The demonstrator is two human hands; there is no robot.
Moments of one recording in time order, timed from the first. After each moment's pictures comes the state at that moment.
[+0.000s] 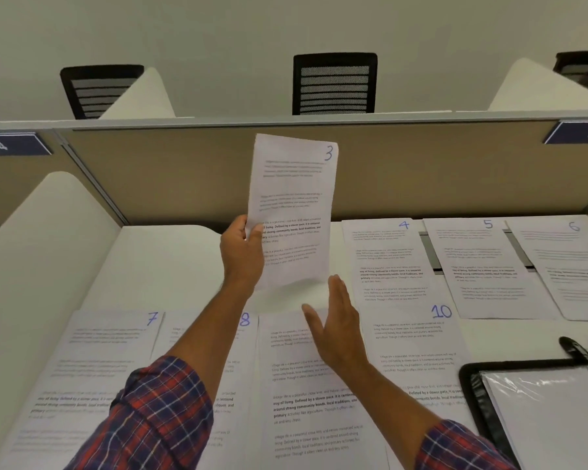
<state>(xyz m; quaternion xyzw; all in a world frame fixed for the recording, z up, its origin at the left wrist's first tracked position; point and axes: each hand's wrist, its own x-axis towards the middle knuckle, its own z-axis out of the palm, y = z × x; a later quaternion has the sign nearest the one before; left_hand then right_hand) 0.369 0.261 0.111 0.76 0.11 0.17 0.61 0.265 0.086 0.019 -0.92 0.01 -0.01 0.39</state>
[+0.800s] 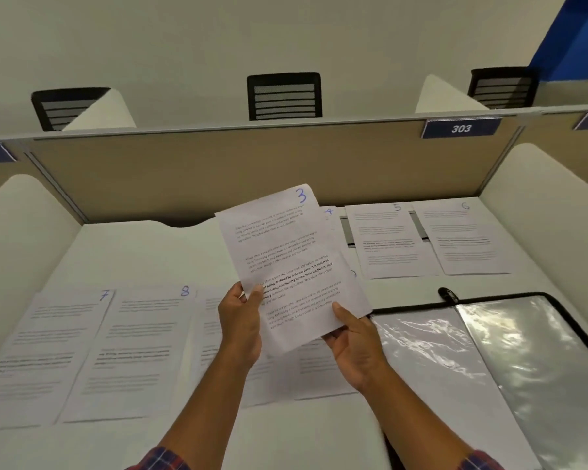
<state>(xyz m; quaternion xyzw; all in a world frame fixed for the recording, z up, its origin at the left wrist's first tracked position) 0.158 0.092 0.104 0.57 0.23 0.03 0.79 0.115 -0.091 0.092 -0.35 0.25 0.05 0.90</state>
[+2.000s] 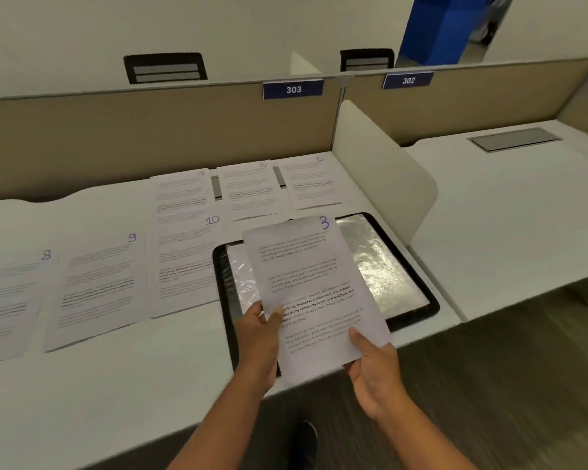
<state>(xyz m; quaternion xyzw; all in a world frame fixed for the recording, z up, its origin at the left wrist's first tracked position) -0.114 -0.198 0.084 0.59 0.16 -0.15 0.78 -0.202 -0.358 0.089 -0.39 0.38 -0.09 0.83</state>
